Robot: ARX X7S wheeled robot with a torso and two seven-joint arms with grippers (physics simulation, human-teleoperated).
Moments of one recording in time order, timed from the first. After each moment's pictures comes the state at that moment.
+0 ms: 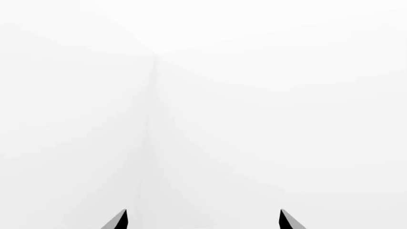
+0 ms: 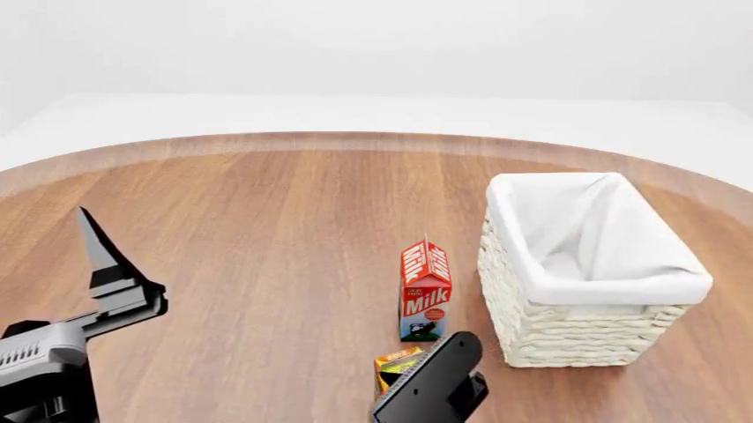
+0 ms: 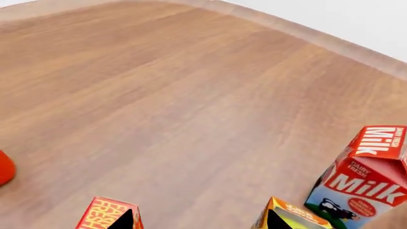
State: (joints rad) left arm 0.07 -0.43 0.01 0.62 -0.18 0.04 -0.60; right arm 0.55 0.56 -0.78 -0.86 1.33 1.00 0.84
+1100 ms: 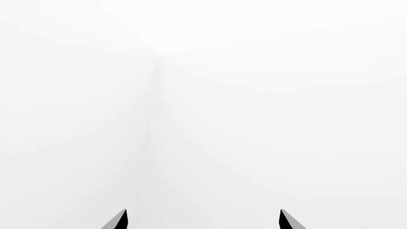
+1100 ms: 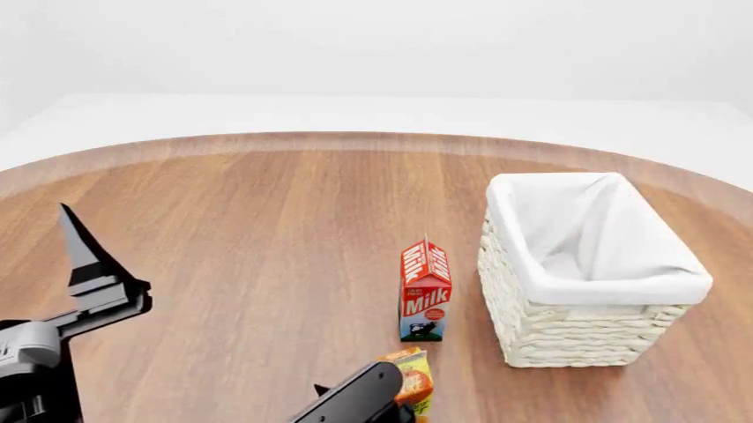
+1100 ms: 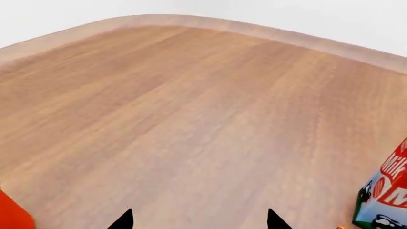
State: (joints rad) left arm 0.08 -0.45 -0.02 0.64 -0.22 0.04 -0.61; right arm 0.46 0.21 -0.96 -0.75 1.13 0.97 1.06
